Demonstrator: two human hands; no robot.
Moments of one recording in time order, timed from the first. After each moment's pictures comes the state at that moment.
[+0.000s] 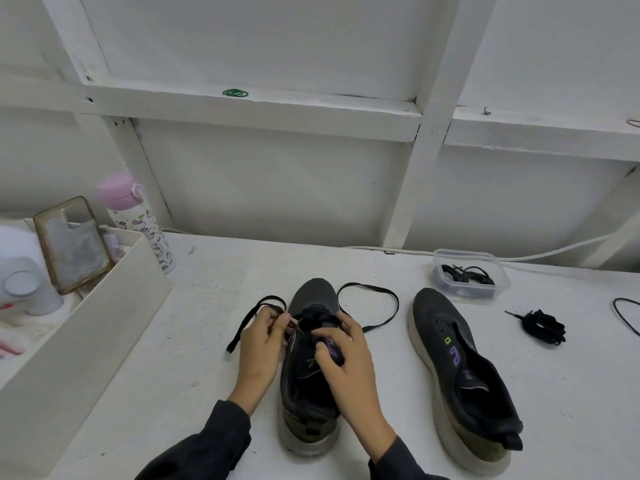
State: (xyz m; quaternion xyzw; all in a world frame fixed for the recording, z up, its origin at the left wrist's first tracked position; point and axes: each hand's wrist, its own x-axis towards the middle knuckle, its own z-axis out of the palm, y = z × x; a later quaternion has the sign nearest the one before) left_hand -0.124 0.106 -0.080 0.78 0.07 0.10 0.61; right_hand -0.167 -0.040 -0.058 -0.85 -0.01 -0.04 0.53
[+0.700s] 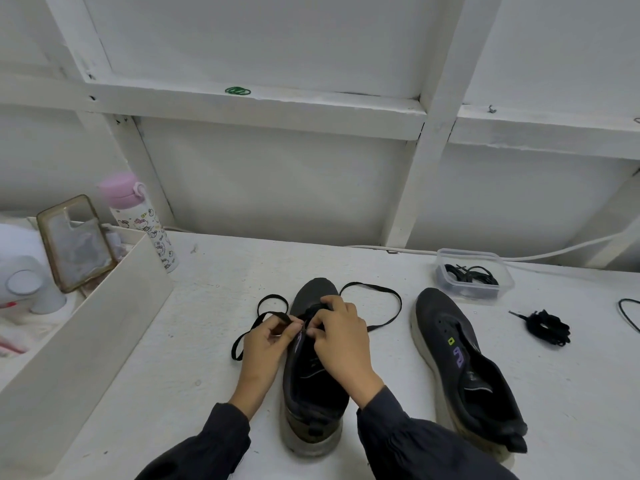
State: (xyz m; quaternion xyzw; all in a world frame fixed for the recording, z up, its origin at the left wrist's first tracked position) left_hand -0.132 0.106 -0.078 0.73 0.06 0.05 0.68; right_hand -0.121 -0.028 -0.033 -0.96 -0.06 0.02 0.26
